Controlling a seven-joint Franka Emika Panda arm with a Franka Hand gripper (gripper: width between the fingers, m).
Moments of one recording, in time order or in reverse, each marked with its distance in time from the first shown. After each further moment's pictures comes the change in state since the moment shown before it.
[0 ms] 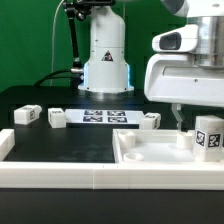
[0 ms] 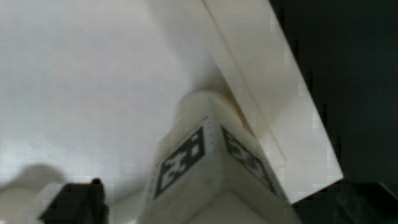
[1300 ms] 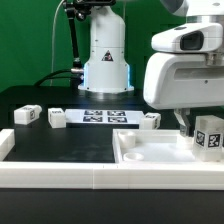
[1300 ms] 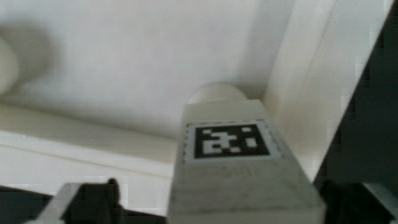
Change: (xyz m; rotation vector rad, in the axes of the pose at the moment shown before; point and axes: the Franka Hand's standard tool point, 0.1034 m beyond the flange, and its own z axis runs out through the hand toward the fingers) arm 0.002 0.002 0.000 -0.017 0.005 -0.649
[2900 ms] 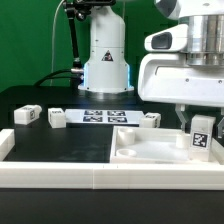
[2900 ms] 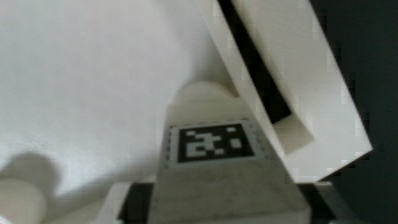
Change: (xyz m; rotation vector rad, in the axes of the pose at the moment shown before) arm -0.004 0.009 0.001 0.001 0.048 0.813
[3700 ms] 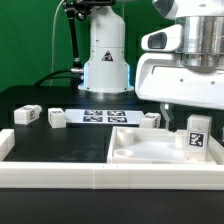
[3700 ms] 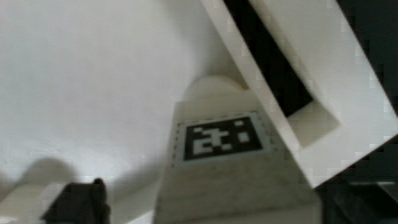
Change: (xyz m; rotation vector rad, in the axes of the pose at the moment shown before) arm 0.002 0.007 0.002 -0.022 0.002 0.077
